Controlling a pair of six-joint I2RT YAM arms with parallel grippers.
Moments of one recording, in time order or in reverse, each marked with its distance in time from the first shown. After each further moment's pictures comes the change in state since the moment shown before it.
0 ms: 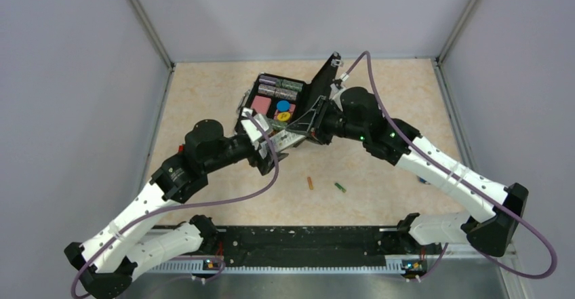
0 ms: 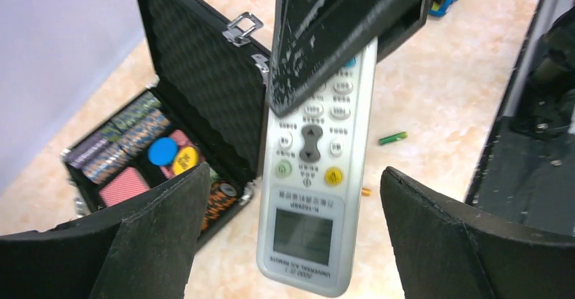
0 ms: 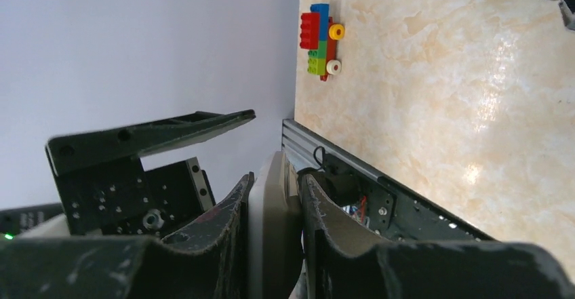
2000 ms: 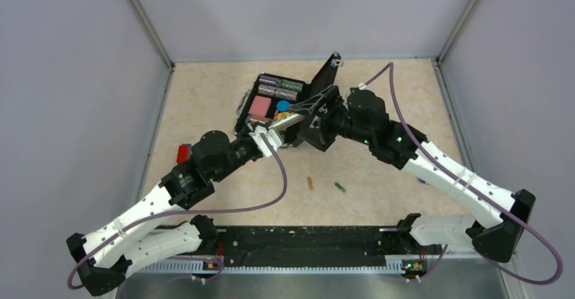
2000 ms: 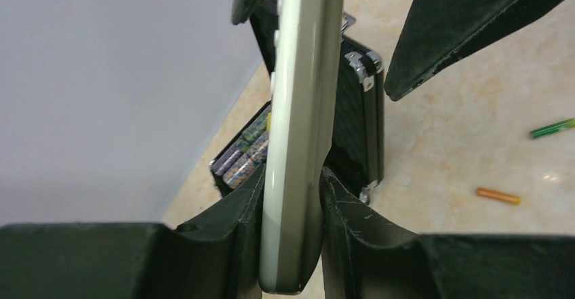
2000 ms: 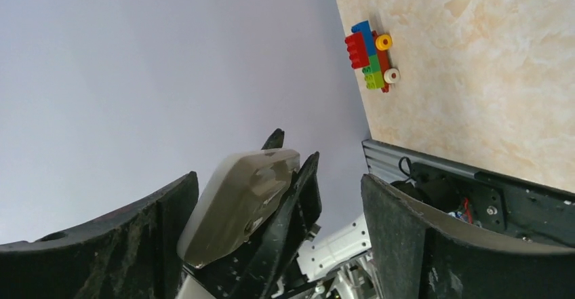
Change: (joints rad) left arm -0.116 -0.047 -0.145 0.216 -0.332 0.455; right arm -0.004 -0.030 0.001 -0.029 0.130 0.446
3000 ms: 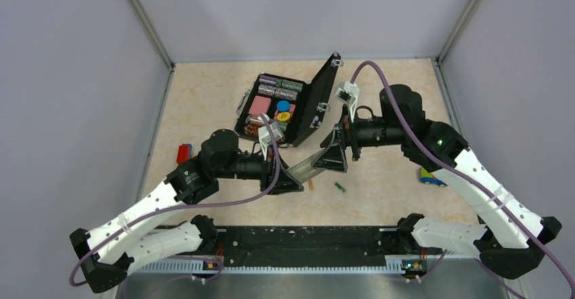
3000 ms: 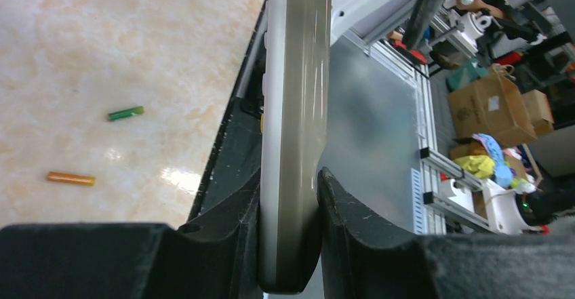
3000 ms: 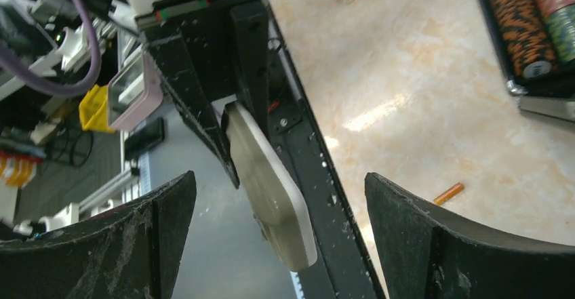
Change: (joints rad) left arm -0.002 0.026 0.013 -0.079 0.701 -1.083; right arm -0.098 -0.144 0.118 -0.276 -0.562 -1.308
